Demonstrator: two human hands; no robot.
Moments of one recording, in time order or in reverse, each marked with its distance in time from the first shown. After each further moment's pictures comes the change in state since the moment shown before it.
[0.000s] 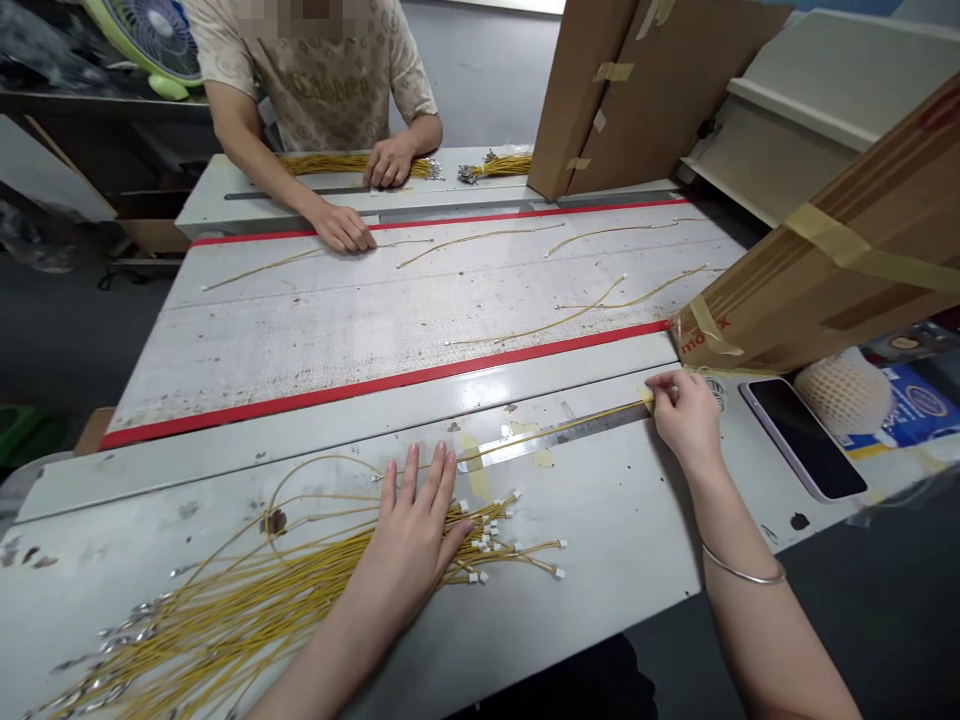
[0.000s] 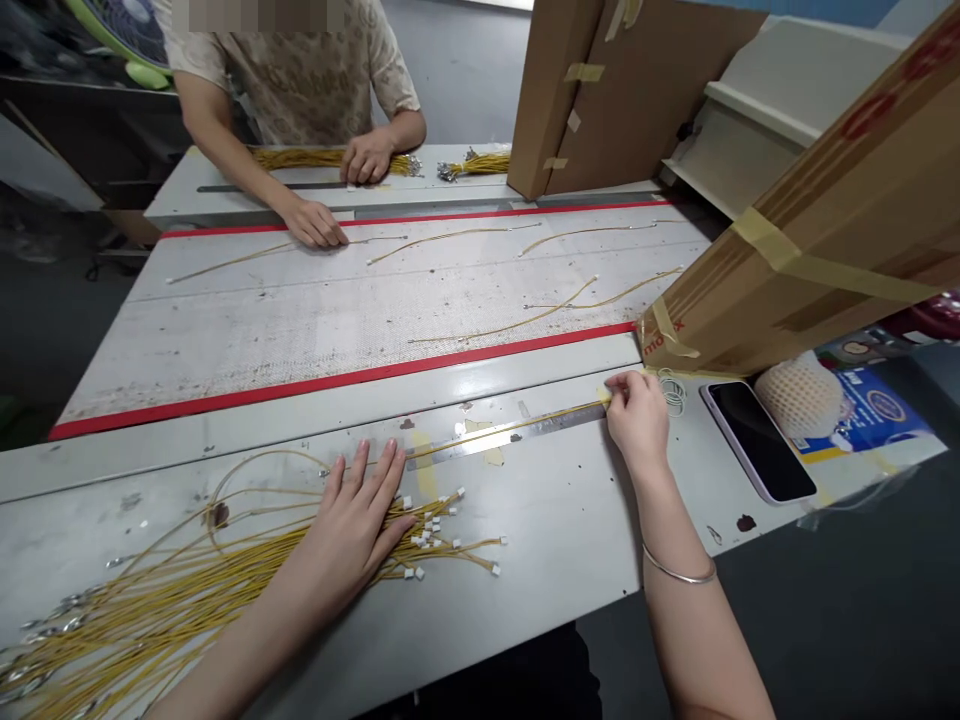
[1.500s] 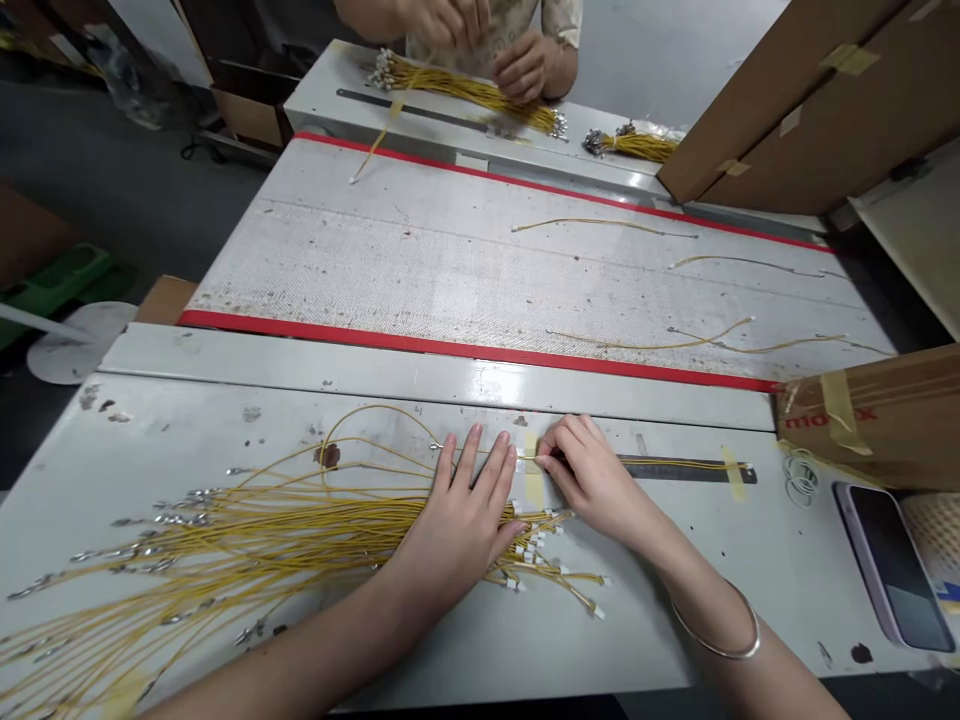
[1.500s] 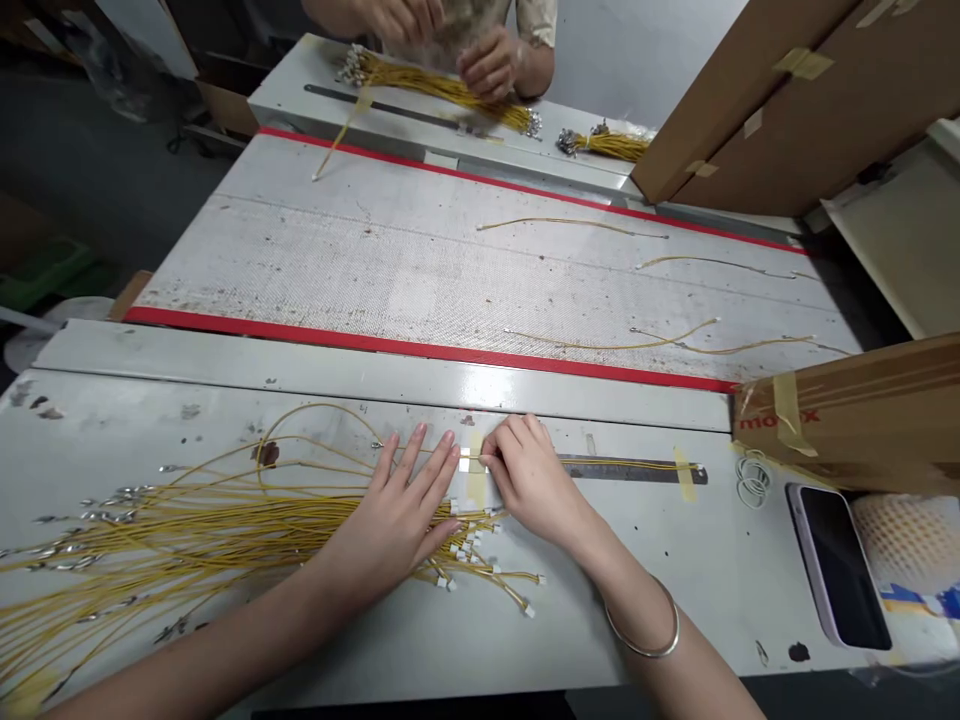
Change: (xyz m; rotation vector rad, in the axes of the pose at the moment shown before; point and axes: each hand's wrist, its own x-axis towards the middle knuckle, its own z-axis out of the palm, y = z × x) left_hand 0.004 0.014 -0.011 0.029 -0.100 -0.097; right_hand -0.066 -0.171 0.028 0.234 -0.902 -0.754
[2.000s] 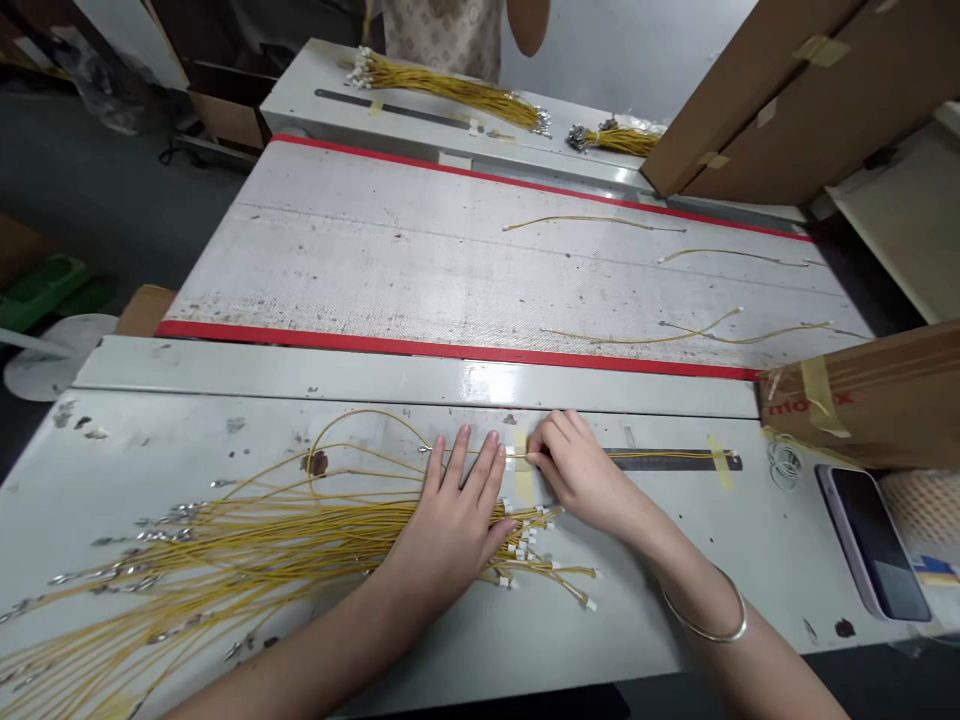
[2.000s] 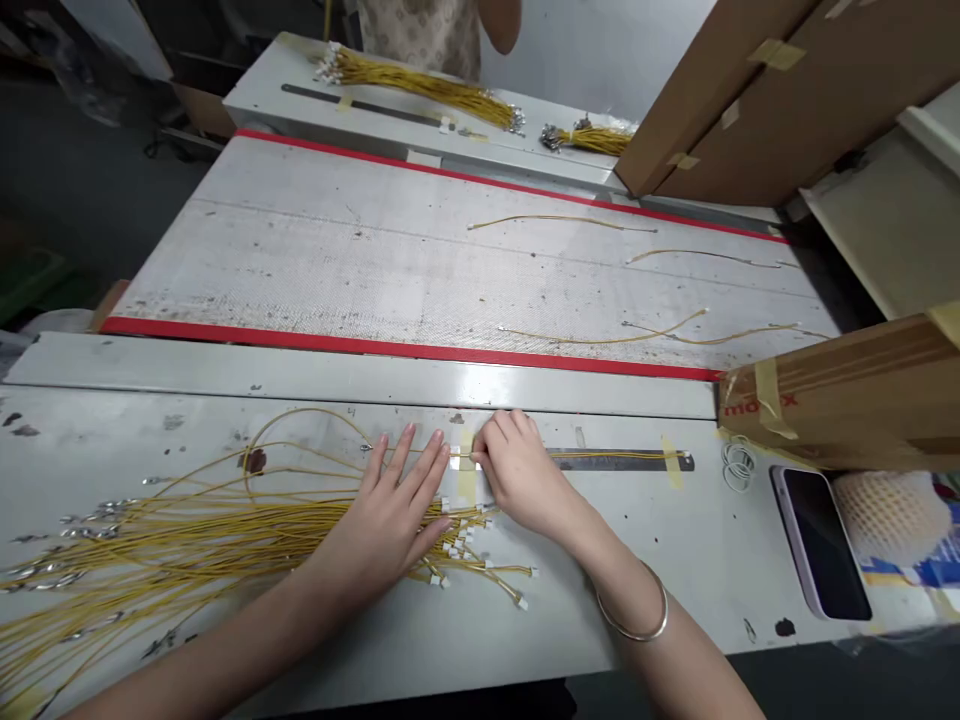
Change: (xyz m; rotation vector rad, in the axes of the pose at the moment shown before) left_hand 0.001 -0.001 0.001 -0.053 0.035 -0.013; right_hand 0.003 0.002 0.000 -0.068 -0.025 -0.021
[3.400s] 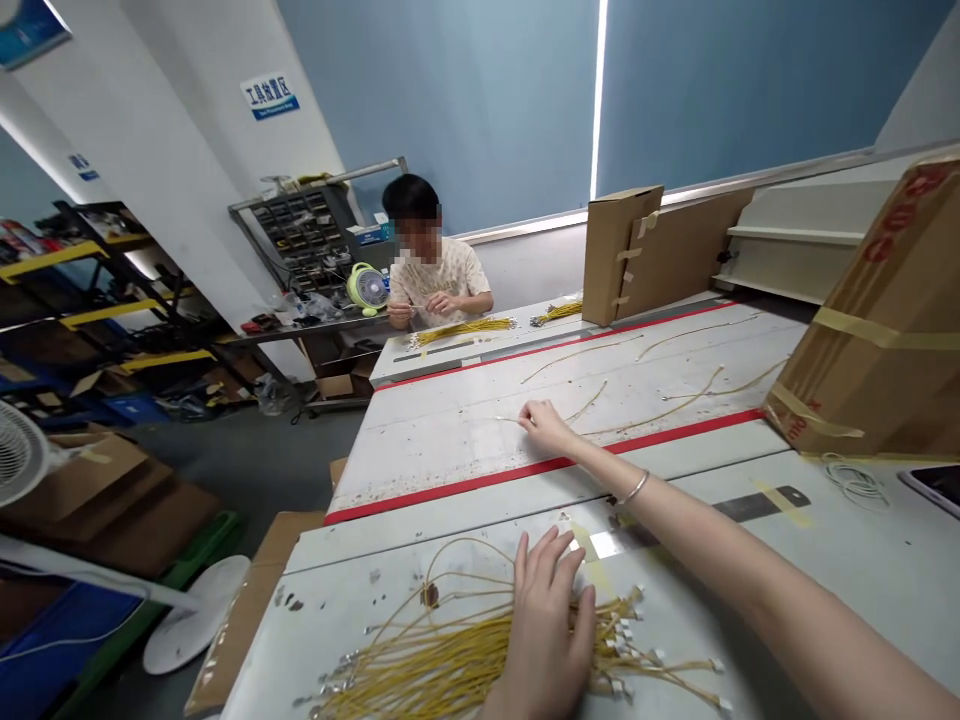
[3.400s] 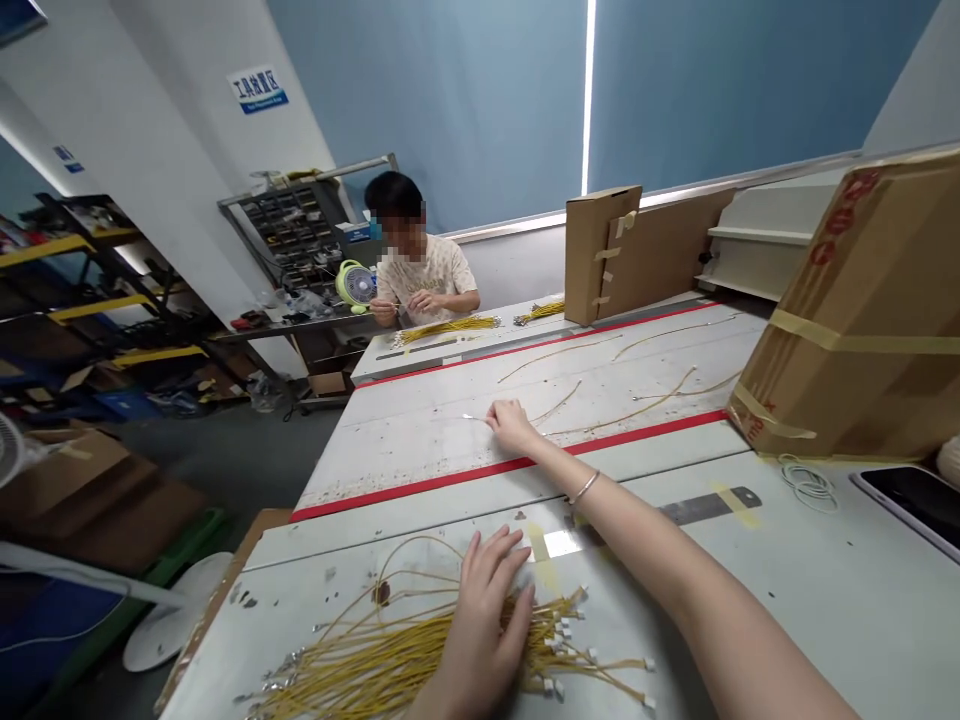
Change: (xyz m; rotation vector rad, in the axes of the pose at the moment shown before) left_hand 0.001 0.001 -0.025 -0.411 0.254 0.052; right_hand 0.170 0.008 -0.034 -0.053 0.454 0.233
